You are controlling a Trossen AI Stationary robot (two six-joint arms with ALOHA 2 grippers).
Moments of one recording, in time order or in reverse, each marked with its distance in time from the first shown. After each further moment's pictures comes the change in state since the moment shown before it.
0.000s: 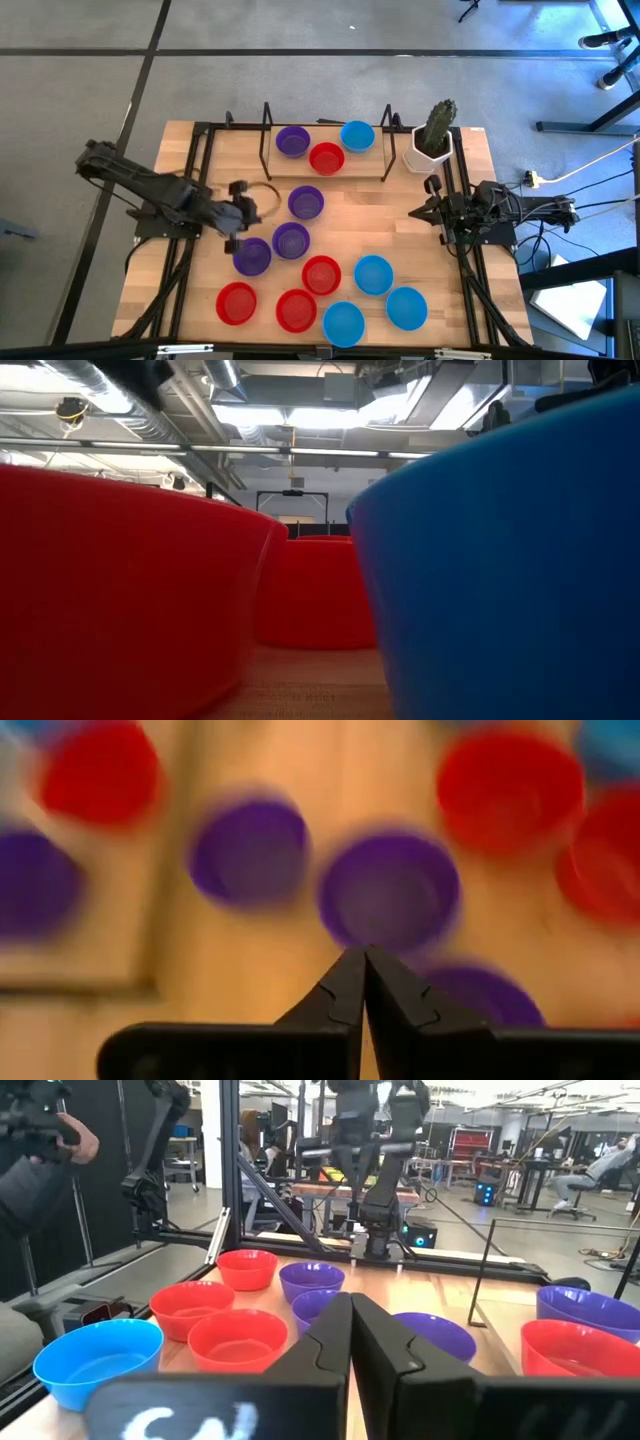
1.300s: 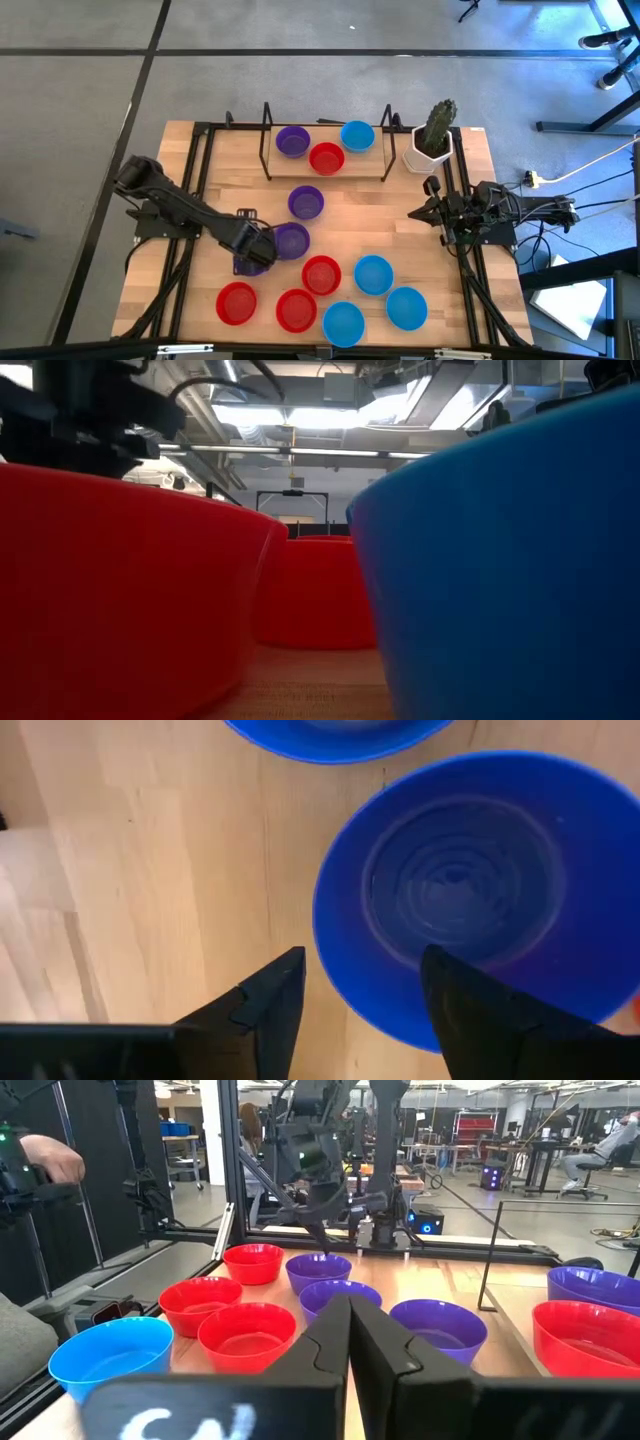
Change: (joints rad) left arm -0.036 0.495 0.045 -0.190 0.176 -0.155; right arm 0.000 0.000 0.000 -0.026 -0.005 0.049
